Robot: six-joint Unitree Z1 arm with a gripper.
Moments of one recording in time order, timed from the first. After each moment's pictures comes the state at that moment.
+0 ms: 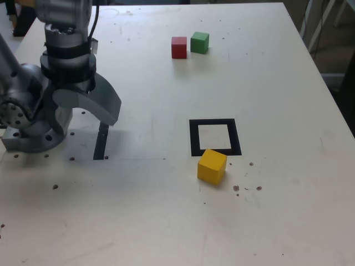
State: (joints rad) arm -0.02 1.38 -0.64 1.01 0.00 -0.01
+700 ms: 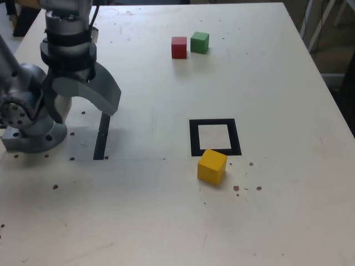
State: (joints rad) arm 0.03 1.37 -0.73 1.12 0.03 0.05
